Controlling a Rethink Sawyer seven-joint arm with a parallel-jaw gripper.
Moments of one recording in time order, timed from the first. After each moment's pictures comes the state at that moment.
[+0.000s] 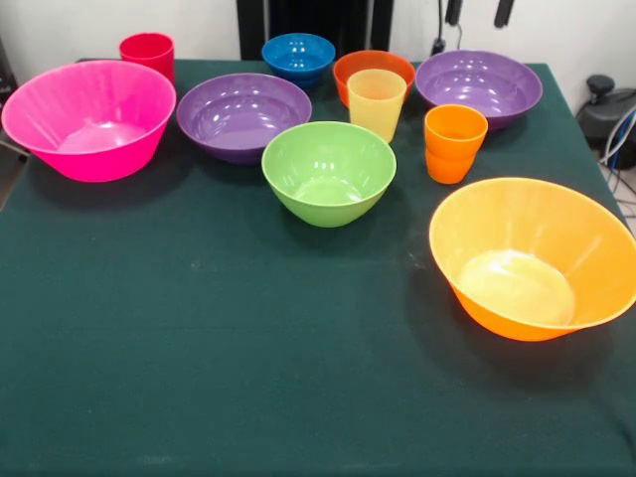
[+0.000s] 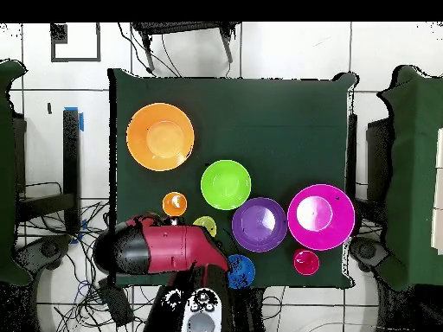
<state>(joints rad) 0.07 -0.88 -0.05 2.00 0.00 0.41 1.81</state>
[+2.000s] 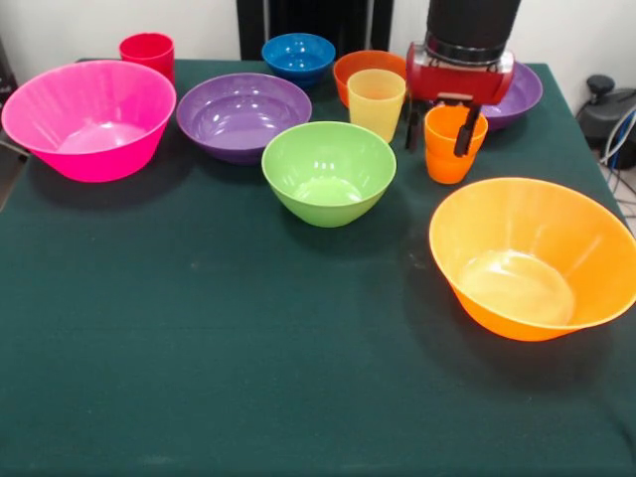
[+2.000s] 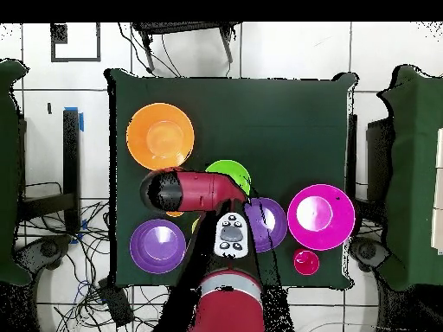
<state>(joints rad) -0.03 -0.57 -0.04 1.68 0.00 0.38 1.81</state>
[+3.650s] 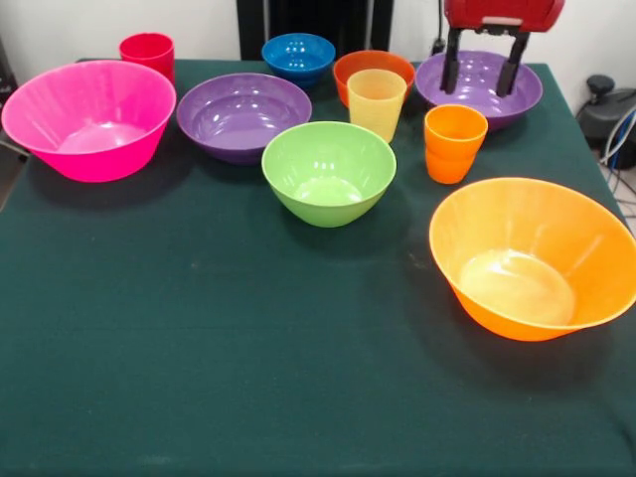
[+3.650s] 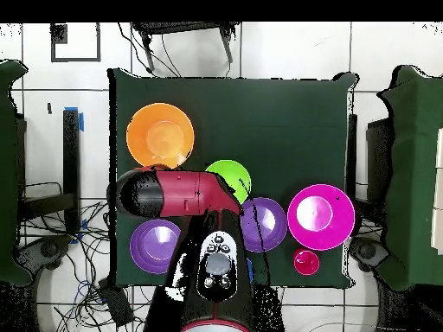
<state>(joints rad) 0.01 -0.74 -0.04 1.72 0.00 0.49 1.81</state>
